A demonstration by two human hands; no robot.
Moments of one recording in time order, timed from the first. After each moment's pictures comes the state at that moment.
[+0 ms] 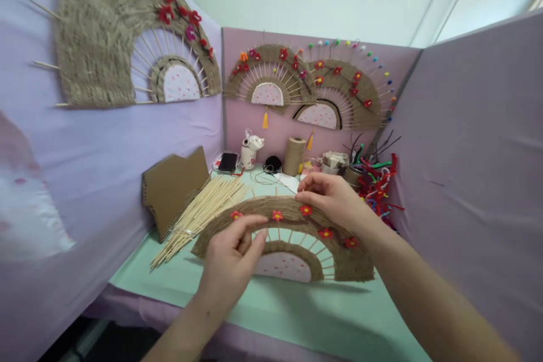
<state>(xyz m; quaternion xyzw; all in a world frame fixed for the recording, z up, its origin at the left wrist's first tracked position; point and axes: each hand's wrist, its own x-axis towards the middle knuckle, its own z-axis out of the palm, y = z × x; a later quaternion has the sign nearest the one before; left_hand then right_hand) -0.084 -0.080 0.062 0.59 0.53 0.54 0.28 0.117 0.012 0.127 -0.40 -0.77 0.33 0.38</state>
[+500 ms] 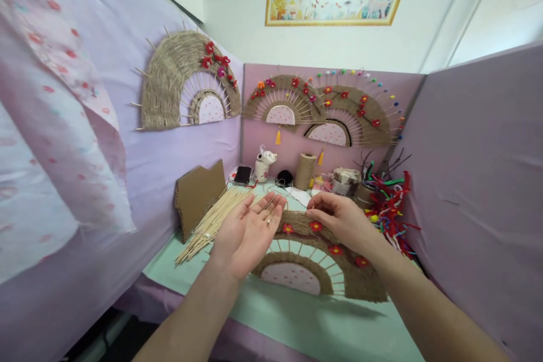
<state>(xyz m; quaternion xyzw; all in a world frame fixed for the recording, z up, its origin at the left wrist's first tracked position) -0.078 -0.078 0.139 0.09 0.19 0.62 0.75 0.116 -0.015 0.128 -0.40 -0.80 0.24 0.37</state>
